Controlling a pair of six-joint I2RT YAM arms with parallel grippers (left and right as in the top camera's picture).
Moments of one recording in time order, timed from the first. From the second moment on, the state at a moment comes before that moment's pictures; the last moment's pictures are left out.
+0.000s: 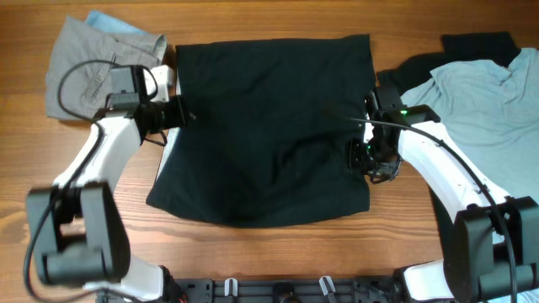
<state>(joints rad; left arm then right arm) 0.07 1.70 1.04 -0.36 0.36 -0.12 0.19 1.62 1.02 -0.97 -0.15 0.35</state>
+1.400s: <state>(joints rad) 0.06 1.76 1.04 -0.45 0.26 -0.12 0.11 1.62 0.74 -0.72 -0.54 0.26</state>
